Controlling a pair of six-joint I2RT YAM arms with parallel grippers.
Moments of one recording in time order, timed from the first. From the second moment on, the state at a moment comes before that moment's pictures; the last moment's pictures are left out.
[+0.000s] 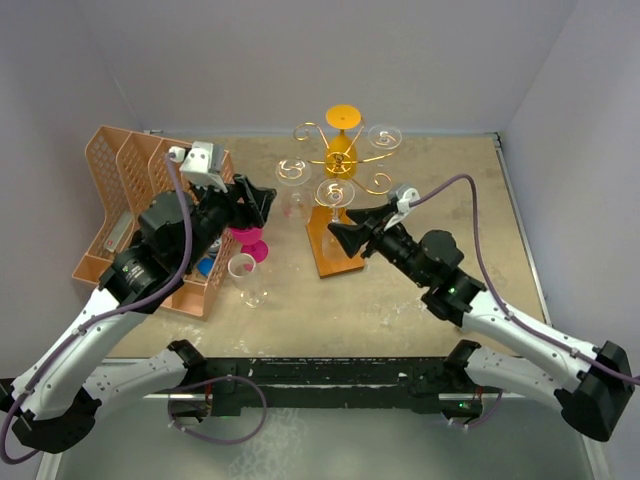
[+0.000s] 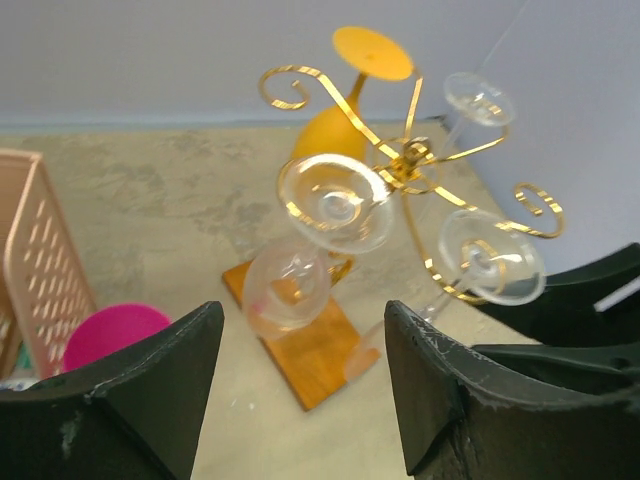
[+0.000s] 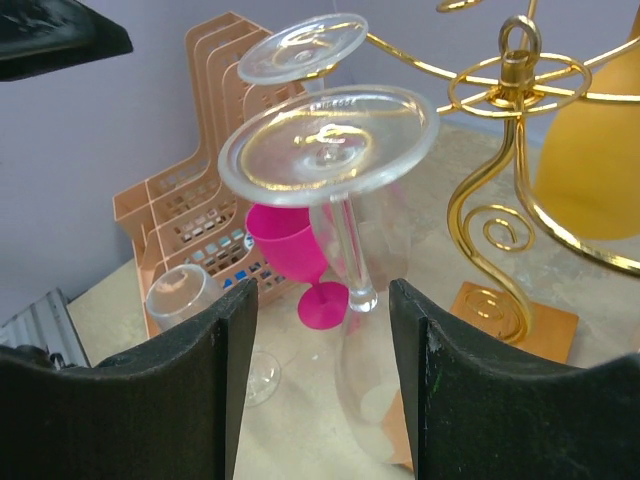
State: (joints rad) left arm -0.72 0.90 1.22 -0.39 -0.26 -0.35; right arm 0.81 0.96 0.68 0.41 0.01 0.25
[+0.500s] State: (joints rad) left arm -0.71 1.04 1.15 -0.64 -0.47 -0.46; right arm 0.81 0.76 0.76 0.06 0.01 0.28
